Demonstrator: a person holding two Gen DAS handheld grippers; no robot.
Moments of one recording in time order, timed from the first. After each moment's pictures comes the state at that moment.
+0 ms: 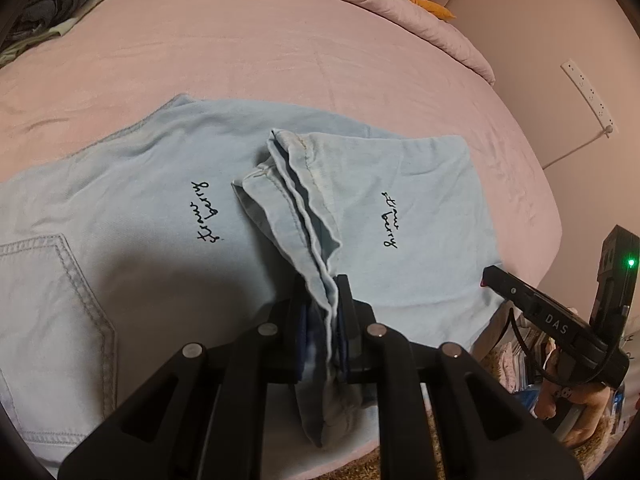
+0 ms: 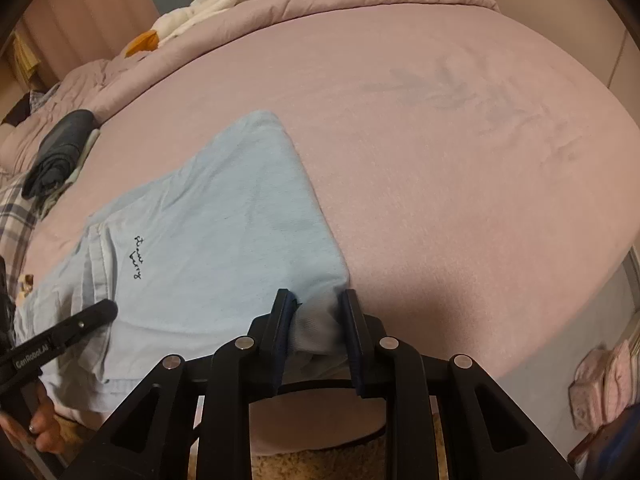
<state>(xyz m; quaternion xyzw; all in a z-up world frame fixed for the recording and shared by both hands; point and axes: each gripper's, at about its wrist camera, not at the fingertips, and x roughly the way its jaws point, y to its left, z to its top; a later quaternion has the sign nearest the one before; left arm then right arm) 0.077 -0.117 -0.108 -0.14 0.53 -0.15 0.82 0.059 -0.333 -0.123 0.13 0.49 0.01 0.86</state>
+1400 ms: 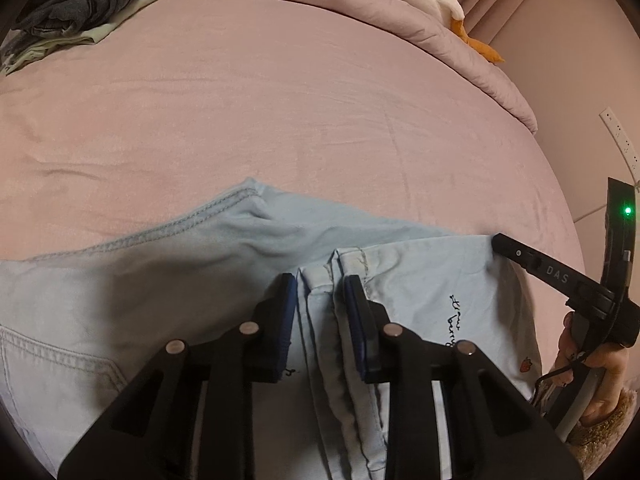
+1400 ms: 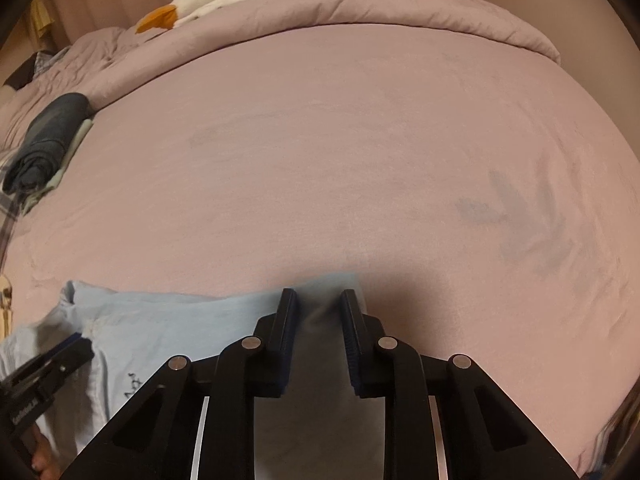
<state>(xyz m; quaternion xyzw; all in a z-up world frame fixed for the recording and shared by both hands) 0.132 -0.090 -0.112 -0.17 0.51 -0.07 0.84 0.183 -0.294 -0.113 0.05 0.50 0.03 0.86</state>
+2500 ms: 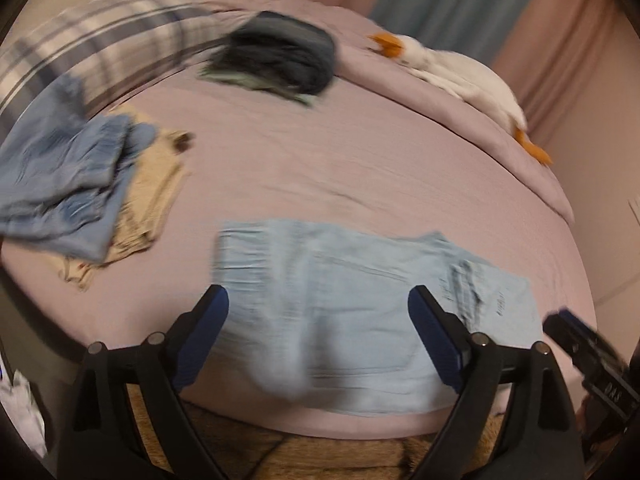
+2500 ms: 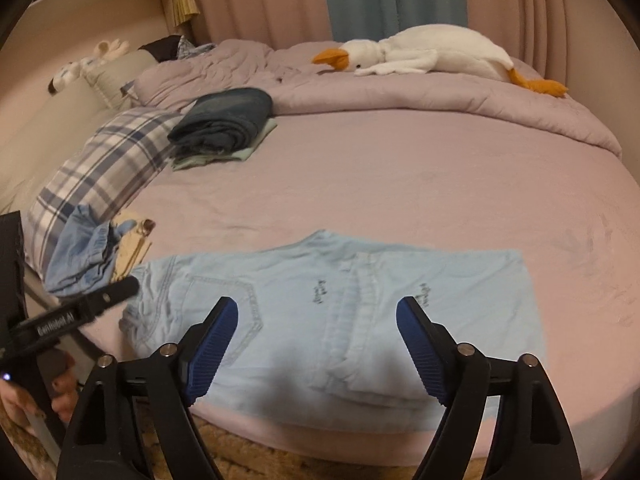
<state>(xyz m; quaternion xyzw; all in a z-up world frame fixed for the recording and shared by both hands) -0.034 0.069 -0.036 -0.23 0.41 0.11 0.88 0.034 -0.167 -0.023 0.01 0.40 0.21 0.89</state>
